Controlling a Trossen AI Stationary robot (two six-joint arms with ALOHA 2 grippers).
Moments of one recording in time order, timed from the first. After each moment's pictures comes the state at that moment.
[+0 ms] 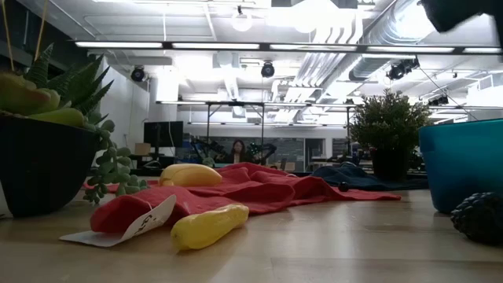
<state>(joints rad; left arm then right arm) 0.18 1.02 1.71 -1.31 -0.23 -0.21 0.65 1.45 1.06 -0.85 0.11 1.62</state>
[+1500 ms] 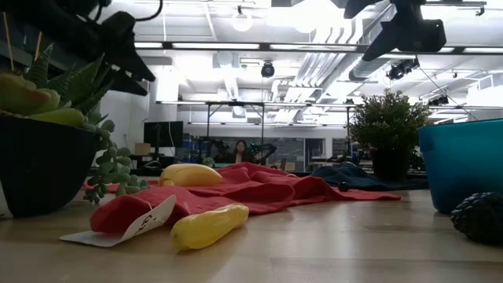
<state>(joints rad) 0.58 0.62 0.49 -0.38 0.02 -0.41 0.39 1.34 1.06 -0.59 0.23 1.20</state>
